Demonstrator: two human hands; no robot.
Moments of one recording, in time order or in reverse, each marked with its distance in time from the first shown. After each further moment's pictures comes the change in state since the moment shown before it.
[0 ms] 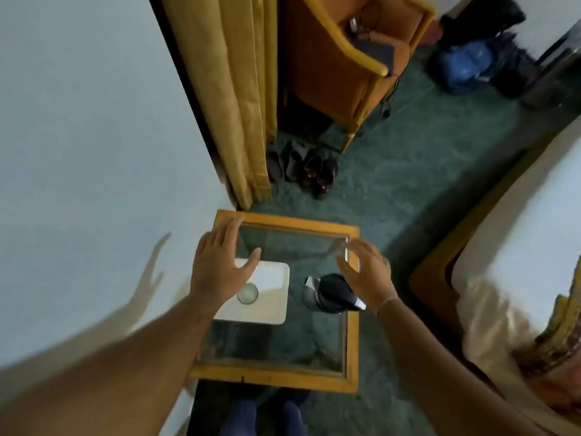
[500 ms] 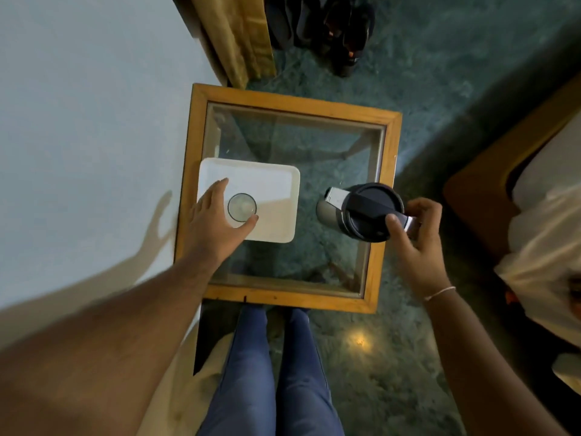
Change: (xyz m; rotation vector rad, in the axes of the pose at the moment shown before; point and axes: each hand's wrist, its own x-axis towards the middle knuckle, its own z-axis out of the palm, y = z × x) left_hand -0.065 -0.109 0.204 -0.095 -0.312 -0.377; right_hand -0.031 0.145 0.122 0.470 0.018 0.158
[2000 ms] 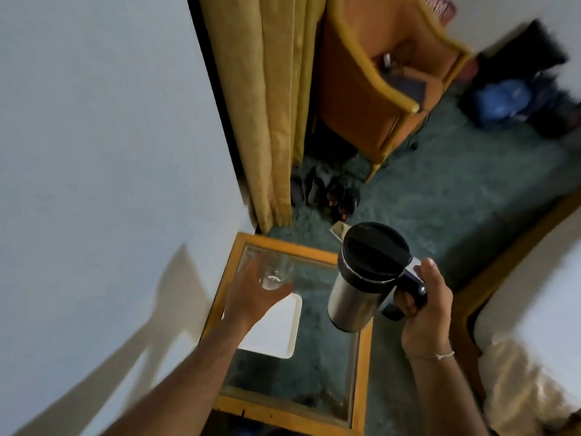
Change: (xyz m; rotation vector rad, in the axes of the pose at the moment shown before) left_hand -0.032 0.157 -0.186 -0.508 0.158 0.151; right_hand 0.003 -0.265 -0.084 0.660 0.083 -0.137
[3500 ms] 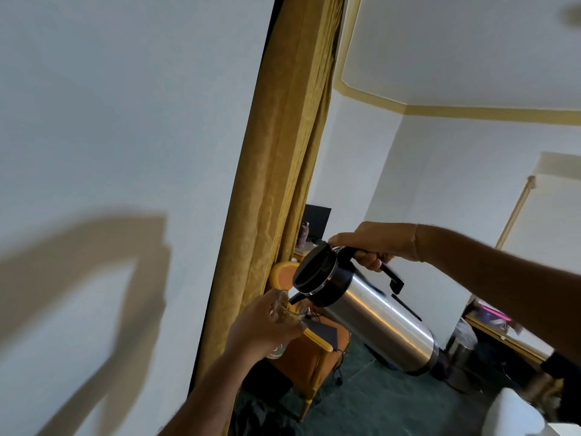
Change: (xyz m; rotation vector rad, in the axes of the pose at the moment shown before) left_hand -0.050 0.375 -0.221 -0.151 0.127 0.577; right_hand -0.033 -0.566 0.173 -1.284 -0.553 -0.172
